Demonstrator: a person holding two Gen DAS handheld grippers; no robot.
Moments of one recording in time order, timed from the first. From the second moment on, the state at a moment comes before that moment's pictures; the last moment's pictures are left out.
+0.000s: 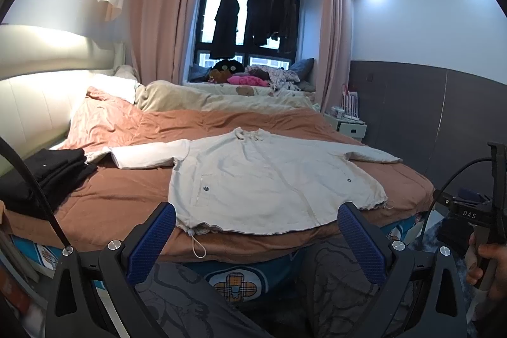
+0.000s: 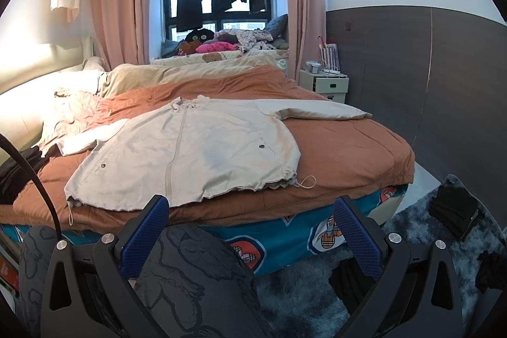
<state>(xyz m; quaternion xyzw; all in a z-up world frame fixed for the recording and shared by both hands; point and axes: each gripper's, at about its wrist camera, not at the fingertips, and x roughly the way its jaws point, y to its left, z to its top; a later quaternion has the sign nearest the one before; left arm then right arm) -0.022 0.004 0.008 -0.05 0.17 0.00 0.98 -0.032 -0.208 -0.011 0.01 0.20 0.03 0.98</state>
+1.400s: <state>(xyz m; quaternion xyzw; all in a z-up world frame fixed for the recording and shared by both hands) -0.032 -0.002 0.023 -0.05 0.14 0.02 0.99 -0.037 -0.226 -0.011 0.03 0.20 0.03 0.98</state>
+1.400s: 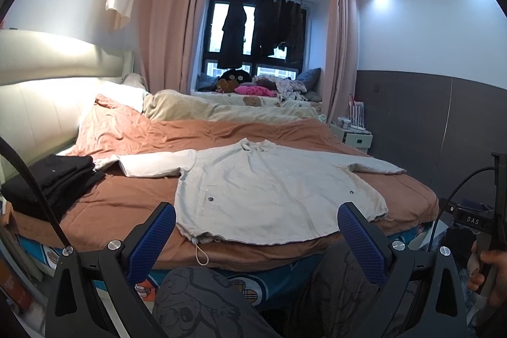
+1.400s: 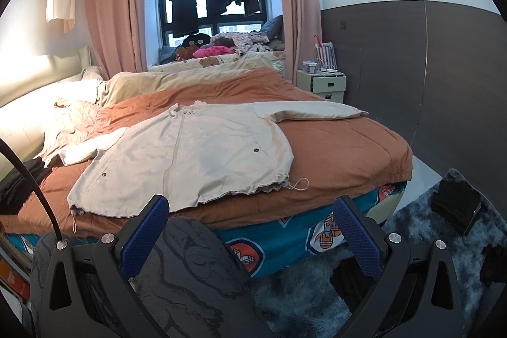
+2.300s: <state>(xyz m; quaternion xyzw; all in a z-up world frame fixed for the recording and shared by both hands) -0.023 0.019 0.019 -0.06 0.15 0.03 0.99 -0.014 -0.221 -0.018 0.04 0.20 0.03 0.98</state>
